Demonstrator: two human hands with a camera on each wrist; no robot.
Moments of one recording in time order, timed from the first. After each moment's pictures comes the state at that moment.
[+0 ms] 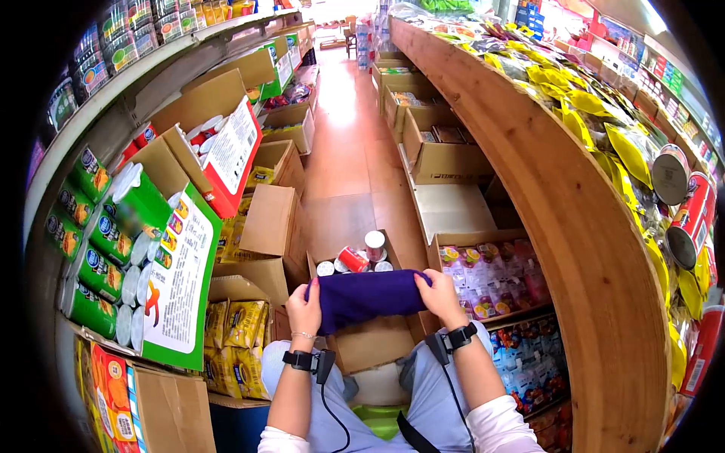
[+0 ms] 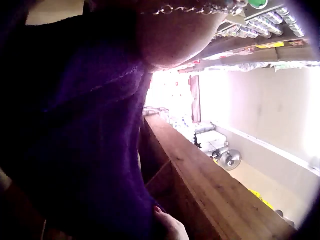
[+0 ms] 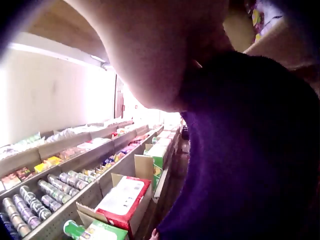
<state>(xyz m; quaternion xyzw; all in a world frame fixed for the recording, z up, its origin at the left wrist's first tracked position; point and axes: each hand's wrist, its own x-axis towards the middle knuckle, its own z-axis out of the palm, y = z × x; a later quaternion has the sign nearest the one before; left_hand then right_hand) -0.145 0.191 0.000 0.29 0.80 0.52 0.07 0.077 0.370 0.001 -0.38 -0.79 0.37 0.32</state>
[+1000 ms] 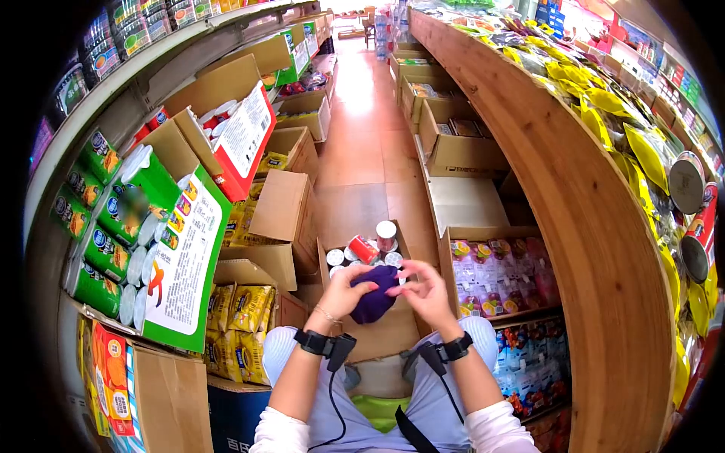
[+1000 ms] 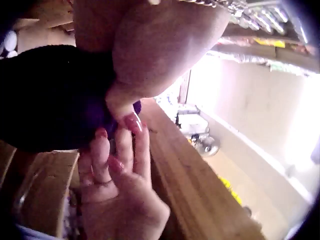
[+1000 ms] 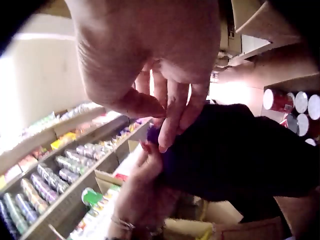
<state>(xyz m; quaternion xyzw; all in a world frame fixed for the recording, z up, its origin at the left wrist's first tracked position) -0.119 0.228 0.017 0.47 0.61 0.54 0.33 0.060 0.335 -0.001 -0.06 -0.58 0.73 0.35</state>
